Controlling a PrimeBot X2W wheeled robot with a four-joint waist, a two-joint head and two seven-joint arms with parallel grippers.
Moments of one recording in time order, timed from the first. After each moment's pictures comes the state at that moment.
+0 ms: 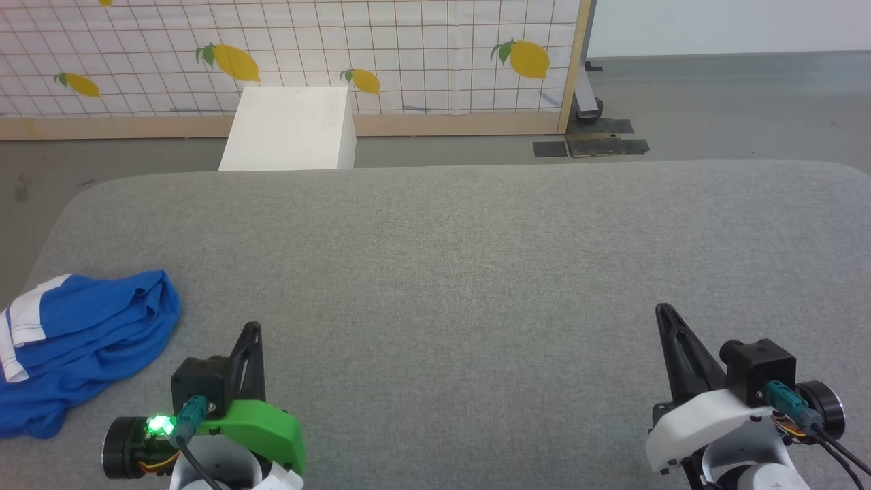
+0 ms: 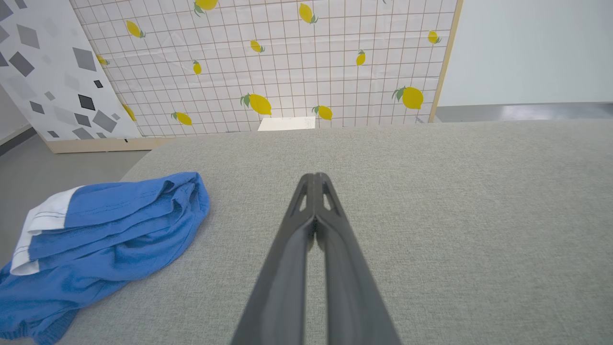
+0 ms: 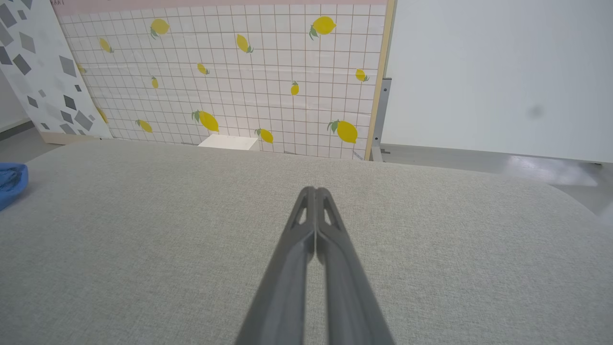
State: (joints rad) left arm 0.02 0.05 0.00 0.00 -0.01 -0.01 0.00; right arm 0.02 0.00 0.00 0.01 0.01 0.12 0.00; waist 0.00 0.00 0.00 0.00
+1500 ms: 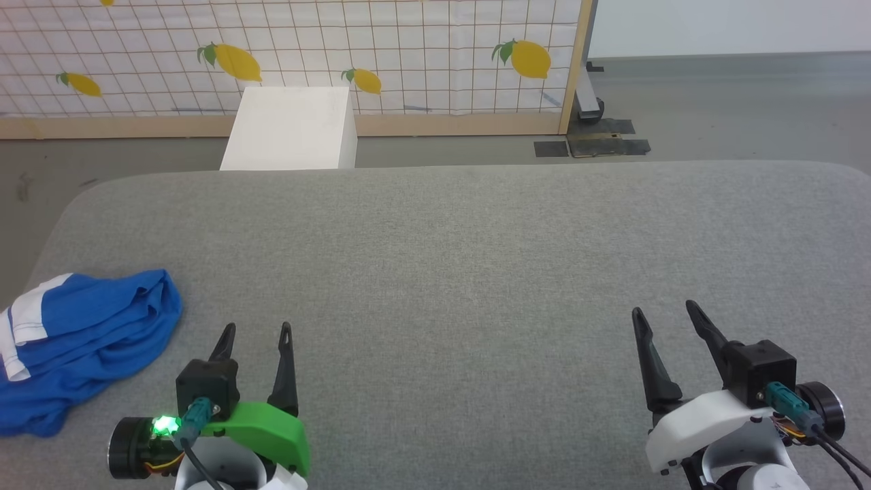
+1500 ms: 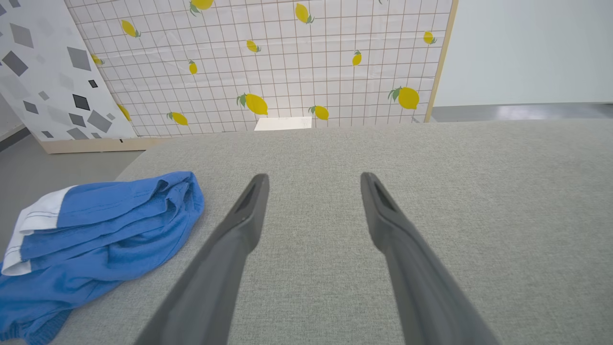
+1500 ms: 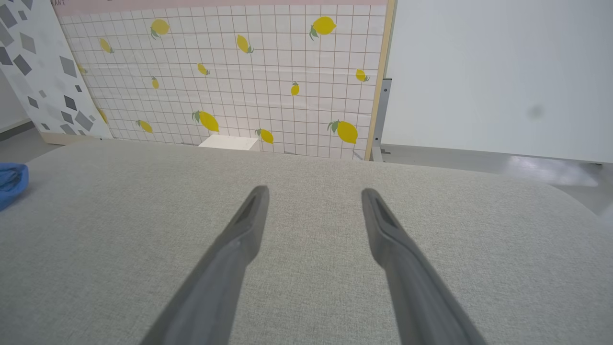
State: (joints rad) left arm 0.02 0.05 -0.01 0.01 -0.02 -0.01 -0.01; right arm 0.02 0.00 0.00 0.01 0.01 0.12 0.00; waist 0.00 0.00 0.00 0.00
